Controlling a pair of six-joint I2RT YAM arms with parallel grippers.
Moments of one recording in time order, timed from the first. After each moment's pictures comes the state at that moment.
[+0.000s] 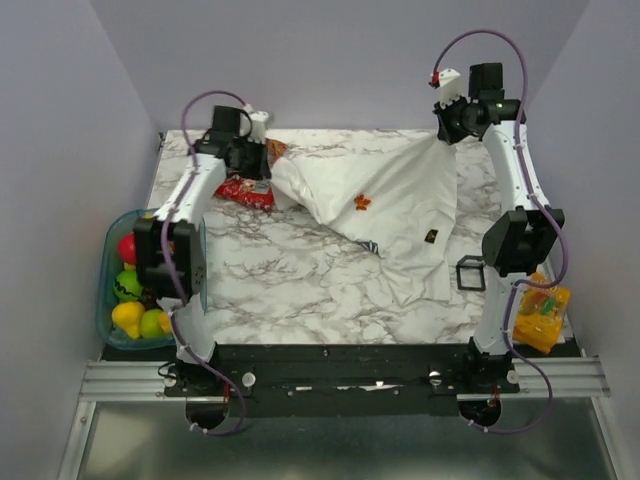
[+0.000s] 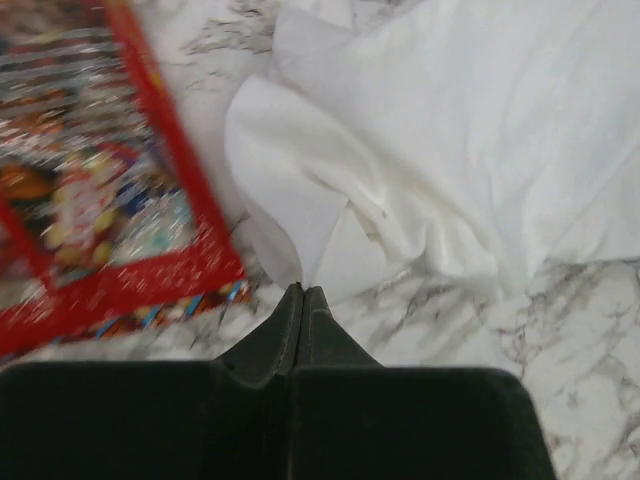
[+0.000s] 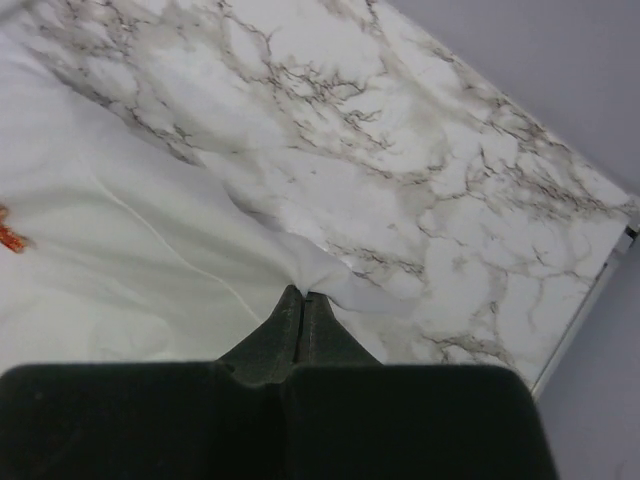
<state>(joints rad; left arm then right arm) -0.18 2.04 1.77 -0.60 0.40 0.06 0.06 2.13 2.28 -0.91 -0.25 -0.50</state>
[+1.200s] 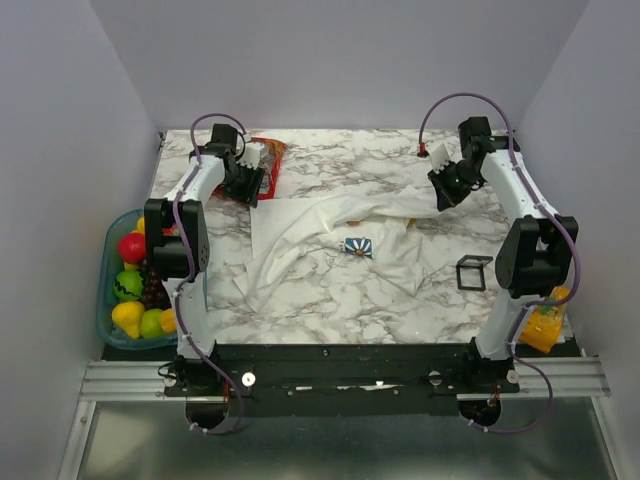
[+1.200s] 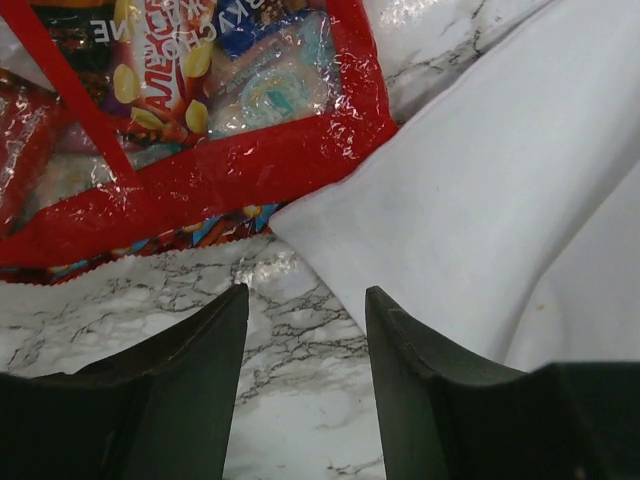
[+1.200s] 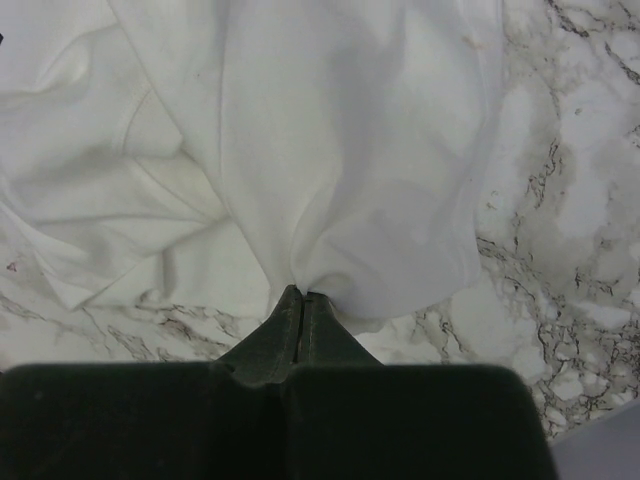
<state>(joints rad) -0.06 2.05 1.70 -0.76 0.27 0.30 0.04 1.89 1.70 -1.07 -0.31 -0.71</state>
